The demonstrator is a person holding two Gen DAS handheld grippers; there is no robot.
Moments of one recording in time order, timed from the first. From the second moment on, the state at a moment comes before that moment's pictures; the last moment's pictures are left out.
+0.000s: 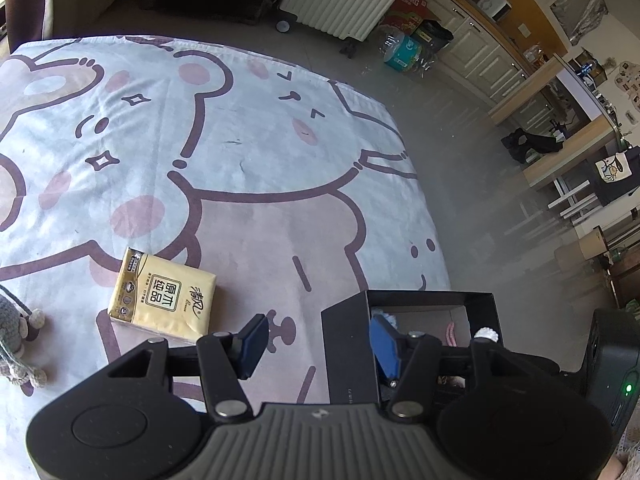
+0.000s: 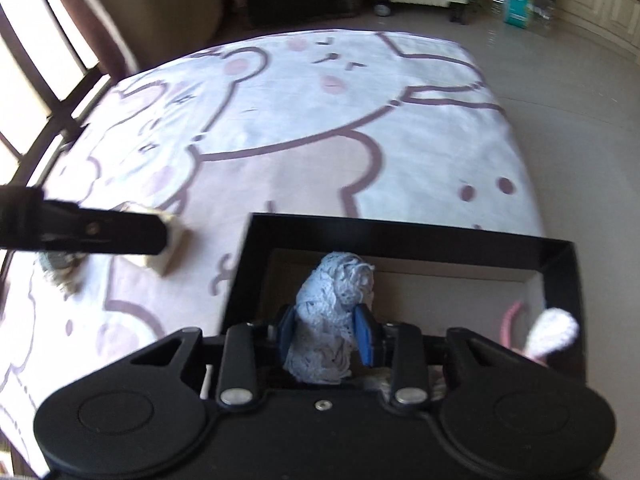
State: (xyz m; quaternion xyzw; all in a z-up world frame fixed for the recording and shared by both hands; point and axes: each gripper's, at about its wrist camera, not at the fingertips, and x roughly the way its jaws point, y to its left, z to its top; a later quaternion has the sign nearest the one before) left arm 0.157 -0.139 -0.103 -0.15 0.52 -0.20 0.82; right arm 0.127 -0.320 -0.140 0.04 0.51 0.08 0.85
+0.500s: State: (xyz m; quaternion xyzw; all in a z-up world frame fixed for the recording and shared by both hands) left arm 0.150 -0.146 -0.095 -0.11 0.52 -0.20 0.83; right arm 0.115 -0.343 -0.125 0.15 0.50 0.01 0.85
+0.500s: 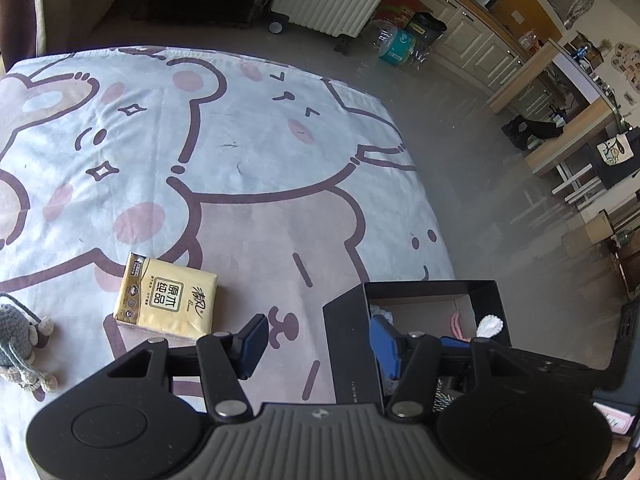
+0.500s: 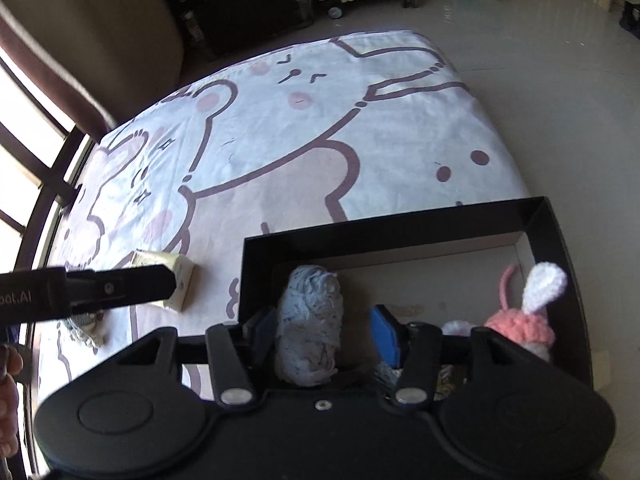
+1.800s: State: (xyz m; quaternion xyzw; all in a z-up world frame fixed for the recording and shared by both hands) left arm 0.092 -0.131 -0.060 0.04 0.51 -0.15 0.84; right arm 0.013 -0.346 -0.058 0.10 0.47 -0.15 0.86
